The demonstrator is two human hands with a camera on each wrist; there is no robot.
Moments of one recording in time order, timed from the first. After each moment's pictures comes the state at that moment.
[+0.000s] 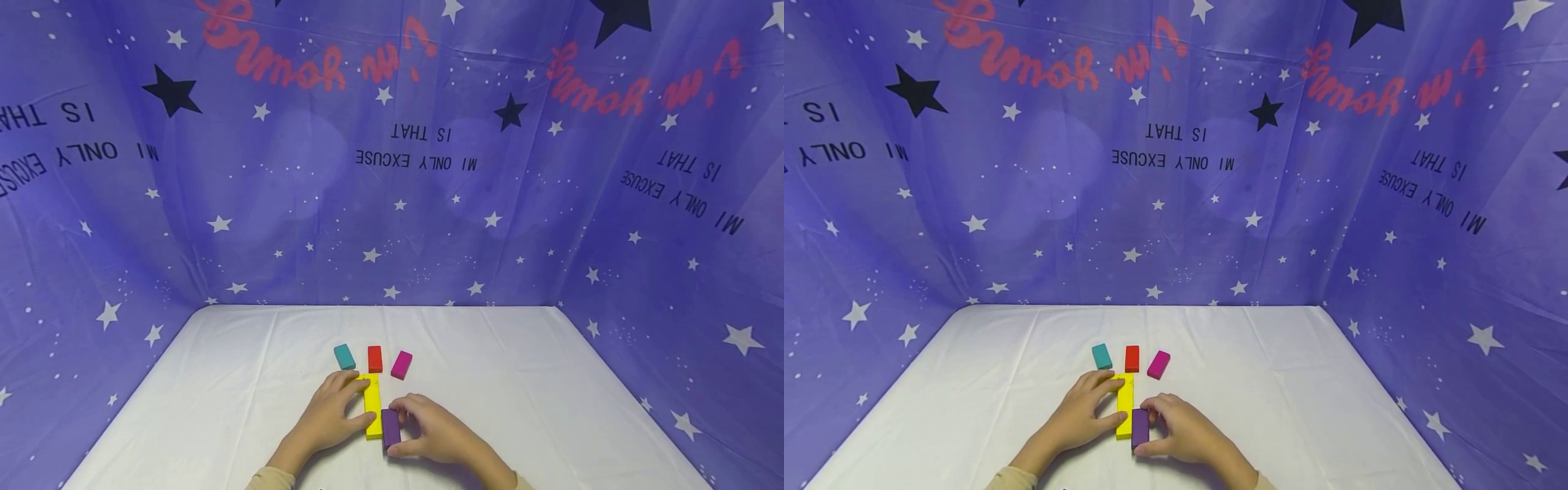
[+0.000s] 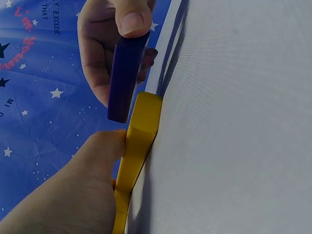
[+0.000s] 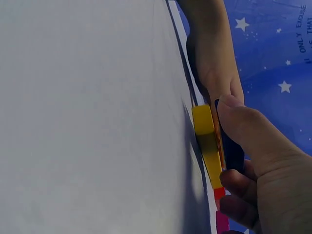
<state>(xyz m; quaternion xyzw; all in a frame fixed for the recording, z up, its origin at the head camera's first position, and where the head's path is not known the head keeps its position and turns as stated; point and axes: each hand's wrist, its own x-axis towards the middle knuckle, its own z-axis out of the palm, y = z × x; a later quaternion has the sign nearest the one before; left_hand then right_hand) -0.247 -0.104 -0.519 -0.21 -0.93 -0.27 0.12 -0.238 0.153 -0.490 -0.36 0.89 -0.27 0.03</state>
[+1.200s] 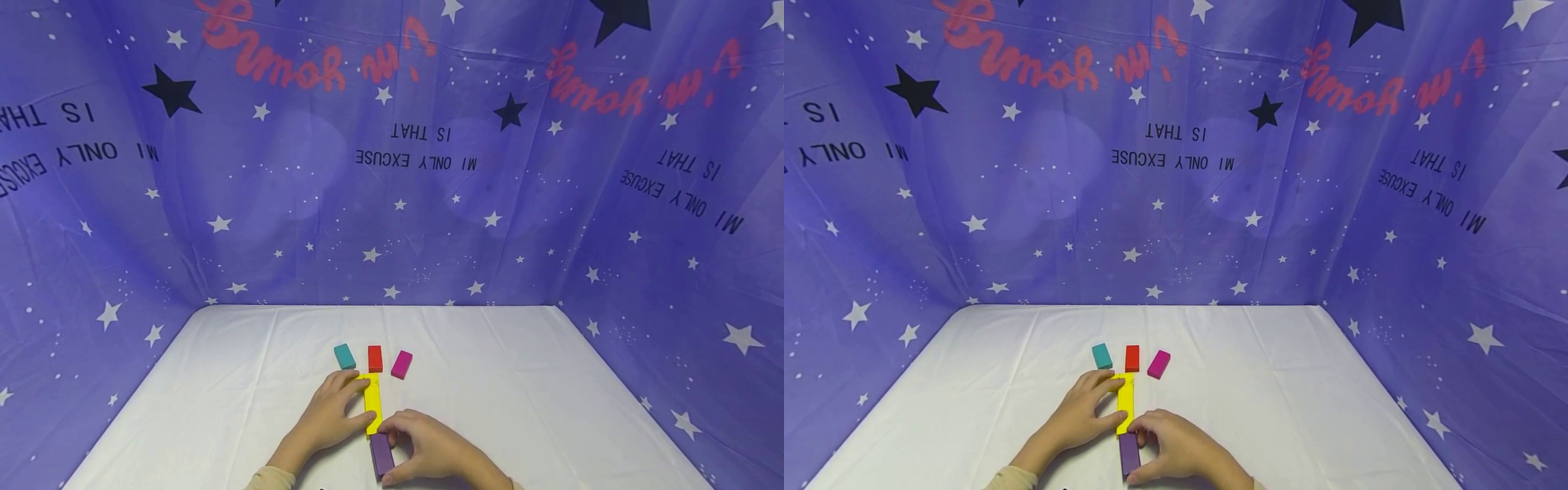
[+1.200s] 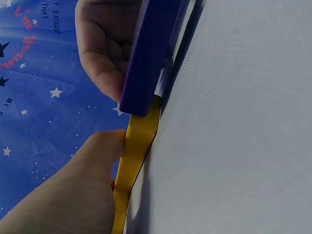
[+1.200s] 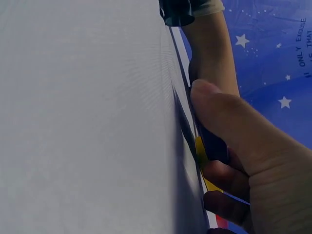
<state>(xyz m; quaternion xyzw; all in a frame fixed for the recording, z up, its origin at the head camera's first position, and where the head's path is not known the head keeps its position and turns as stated) -0.246 -0.105 -0.516 -0.20 -0.93 -0.28 0.11 -0.227 0.144 -0.494 -0.42 0.86 -0.27 0.07</state>
